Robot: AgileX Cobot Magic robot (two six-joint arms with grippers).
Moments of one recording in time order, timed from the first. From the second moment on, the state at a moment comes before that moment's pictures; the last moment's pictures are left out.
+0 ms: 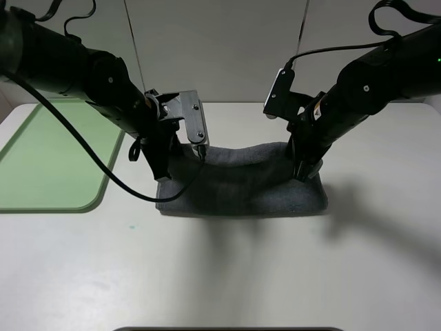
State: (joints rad) left arm -0.54 1.86 -1.08 -0.05 0.20 0.95; right arm 0.44 1.75 -0.96 -0.17 0.35 -0.62
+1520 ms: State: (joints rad) left arm -0.54 1.85 -1.08 -0.06 0.00 0.88; right arm 0.44 1.77 -0.97 -0.31 0.27 -0.45
